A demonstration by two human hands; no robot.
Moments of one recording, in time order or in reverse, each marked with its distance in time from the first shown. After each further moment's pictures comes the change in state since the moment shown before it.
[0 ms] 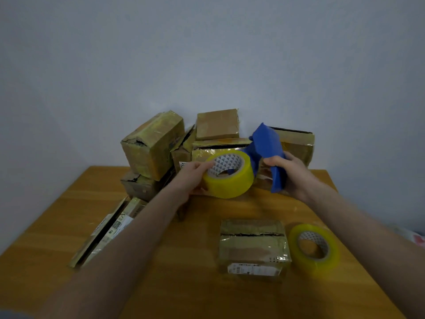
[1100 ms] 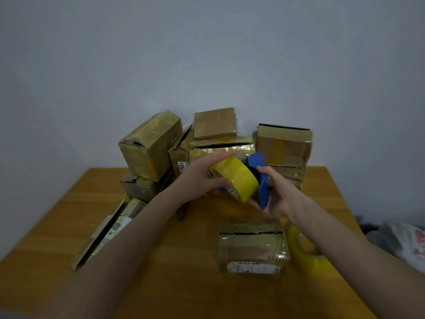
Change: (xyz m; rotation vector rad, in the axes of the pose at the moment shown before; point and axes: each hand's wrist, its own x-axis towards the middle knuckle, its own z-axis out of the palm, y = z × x) left_hand -0.026 0.013 0.004 0.487 -0.248 0.722; right_hand -0.012 0.032 0.019 0.474 0.001 0.477
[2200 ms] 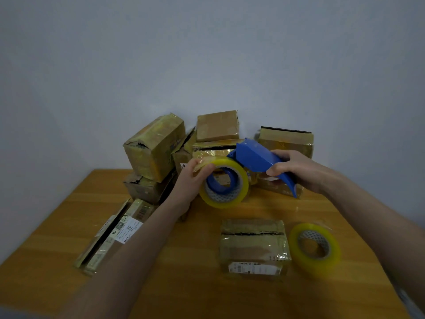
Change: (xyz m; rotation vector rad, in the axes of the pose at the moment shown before) left_hand -0.010 -0.031 0.016 -0.424 0.353 -0.289; right_hand -0.032 -0.059 -0.004 -1.074 -0.210 -0.527
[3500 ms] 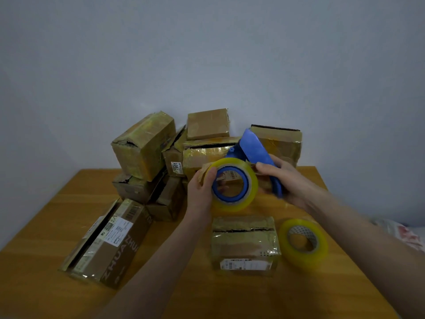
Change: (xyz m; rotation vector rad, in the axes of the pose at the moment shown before) left_hand -0.025 -0.001 0.067 -0.477 0.204 -0.091; right_hand -0.008 0.025 0.030 0.438 0.085 0.005
